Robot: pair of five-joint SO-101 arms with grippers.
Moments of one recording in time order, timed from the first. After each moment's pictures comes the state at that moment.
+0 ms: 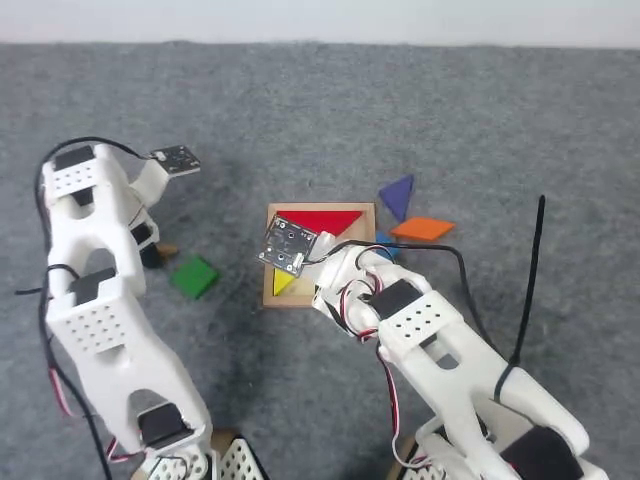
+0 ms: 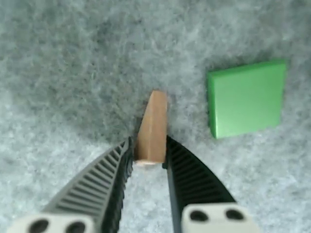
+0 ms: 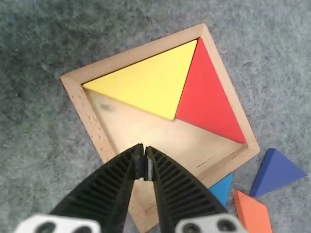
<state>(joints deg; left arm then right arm) -29.1 36.4 -12.2 87.7 -65.2 -38.9 -25.8 56.4 31.3 32.4</state>
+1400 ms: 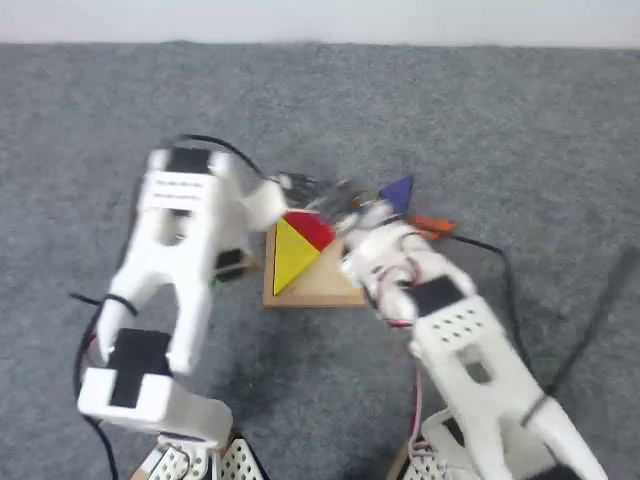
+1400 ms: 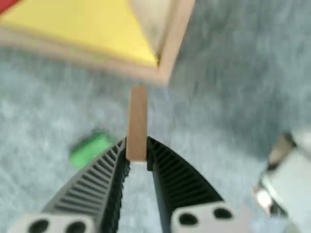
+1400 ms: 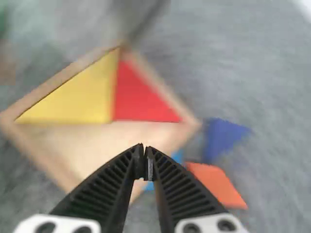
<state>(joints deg) 1.4 3.6 14.9 93.6 -58.5 -26.2 -38.6 57.3 33.0 19.6</state>
